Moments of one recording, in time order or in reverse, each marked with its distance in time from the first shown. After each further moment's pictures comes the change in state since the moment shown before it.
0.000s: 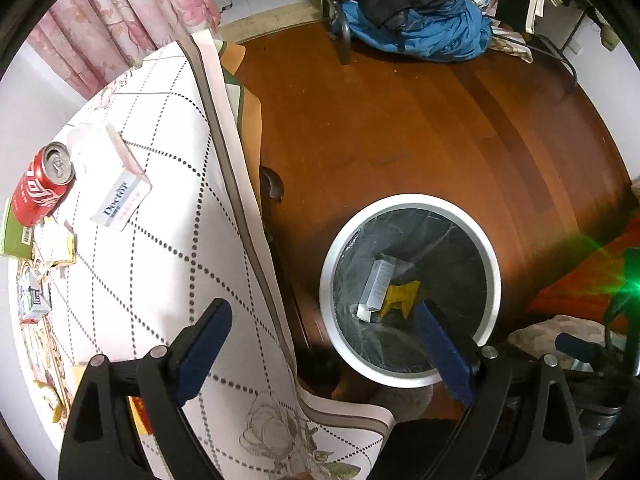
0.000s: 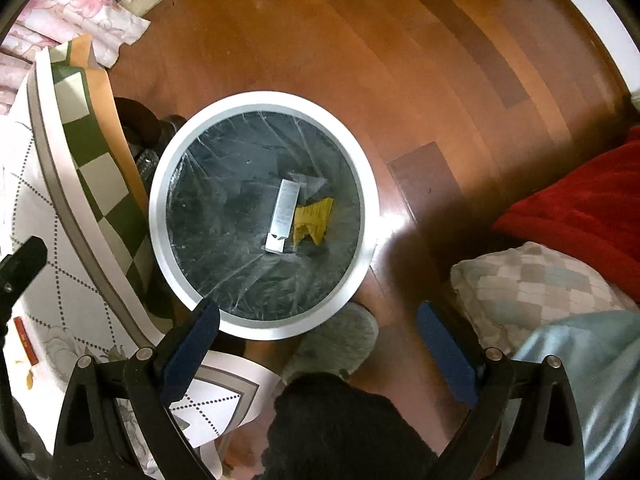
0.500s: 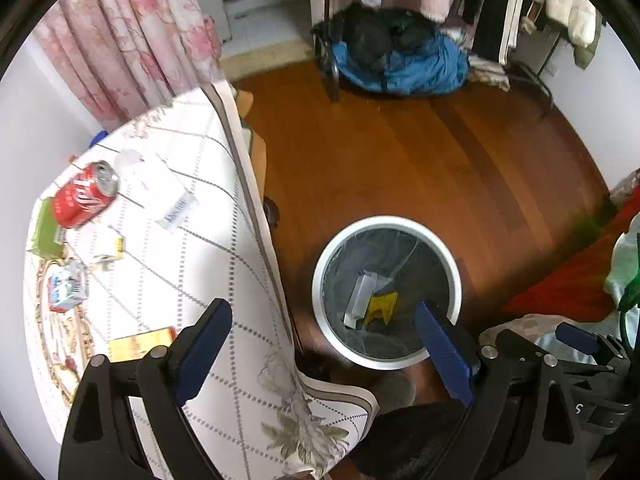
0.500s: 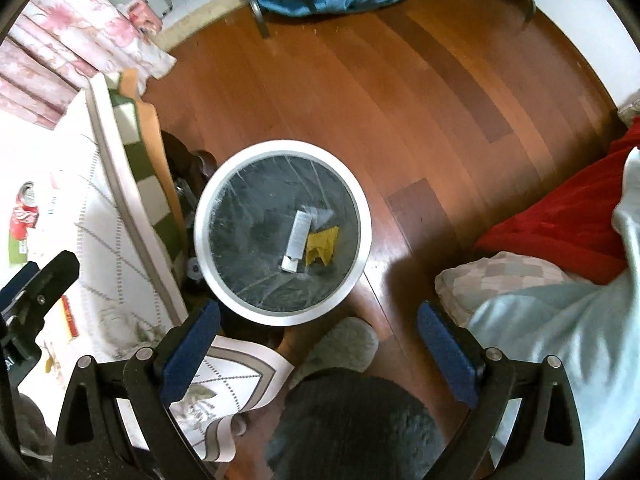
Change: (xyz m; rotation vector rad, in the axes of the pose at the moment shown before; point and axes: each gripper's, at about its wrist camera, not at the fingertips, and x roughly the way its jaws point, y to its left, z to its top) left arm -0.093 0.005 -0.024 -0.002 -0.132 -0.043; right arm -0.107 0.006 -0.042 -0.011 -0.179 0.028
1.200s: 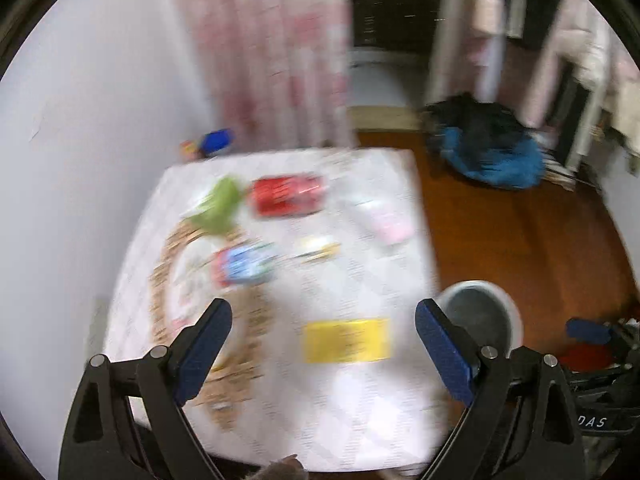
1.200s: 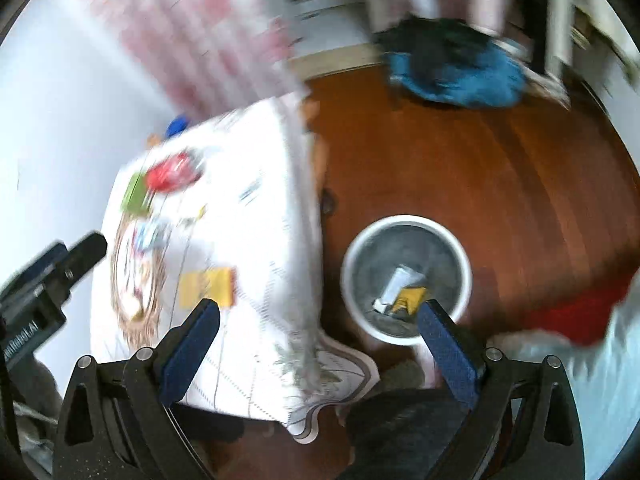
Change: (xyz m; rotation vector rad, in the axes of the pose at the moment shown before) left arm -0.119 0.195 -0.072 -0.303 -0.170 0.236; right arm -0.111 0.196 -0.048 -0.461 -0.122 0.162
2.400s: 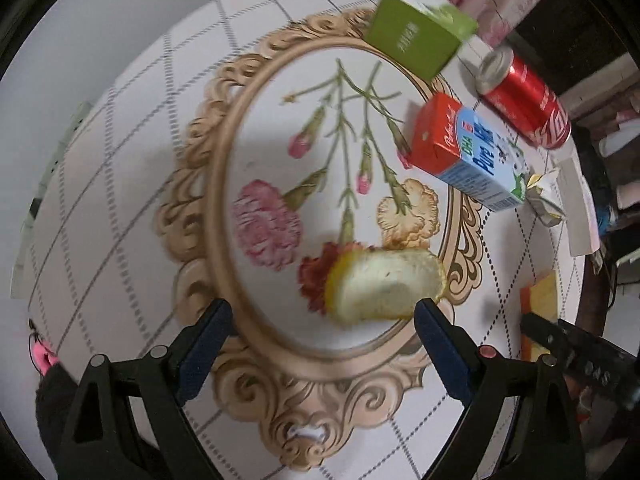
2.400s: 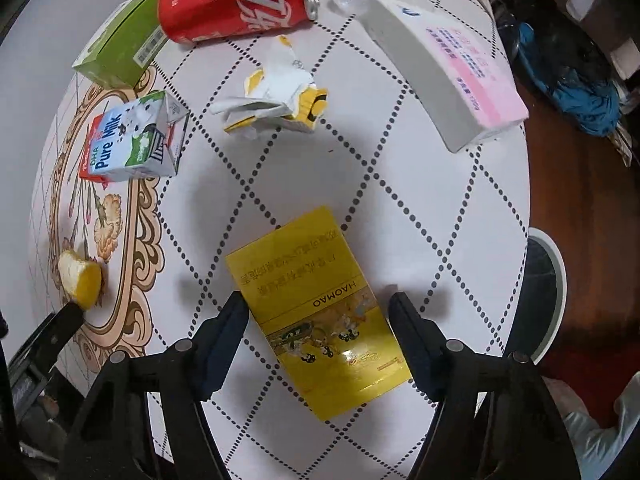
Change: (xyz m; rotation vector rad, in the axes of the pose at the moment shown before) left arm 0.196 0.182 -0.082 -0.454 0.356 -0.104; right arm 0.214 0.139 0.064 -0.176 0.313 -0.084
